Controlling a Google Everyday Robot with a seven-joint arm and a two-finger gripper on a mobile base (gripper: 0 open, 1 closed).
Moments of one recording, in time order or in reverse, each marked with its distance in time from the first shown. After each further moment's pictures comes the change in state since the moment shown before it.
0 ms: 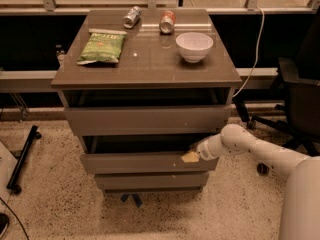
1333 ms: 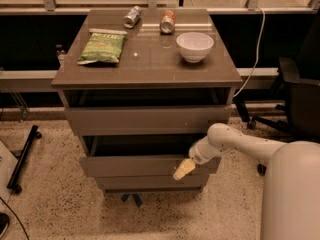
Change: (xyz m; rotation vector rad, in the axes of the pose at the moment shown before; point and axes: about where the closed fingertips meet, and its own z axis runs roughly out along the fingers) arm 0.019 0.021 0.015 -0.038 0.172 -0.130
